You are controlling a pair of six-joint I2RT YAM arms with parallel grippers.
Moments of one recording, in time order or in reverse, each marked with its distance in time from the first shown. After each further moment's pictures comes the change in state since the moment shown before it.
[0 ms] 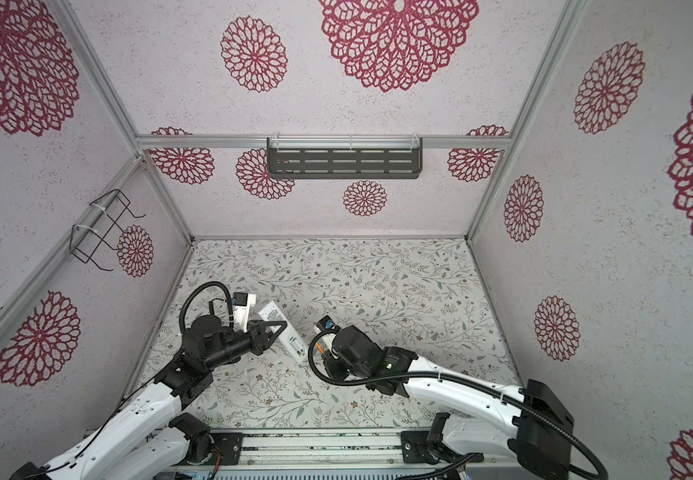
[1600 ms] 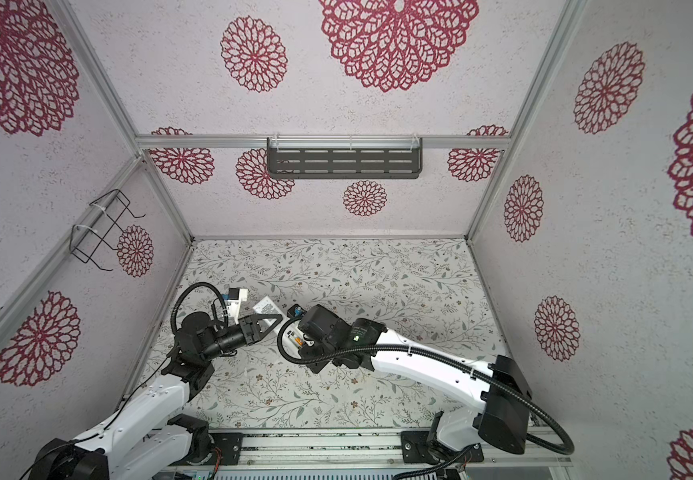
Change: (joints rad) left arm 0.181 0.144 -0.075 0.349 0.306 -0.330; right arm 0.023 0.295 0.469 -0.400 -0.038 -0.029
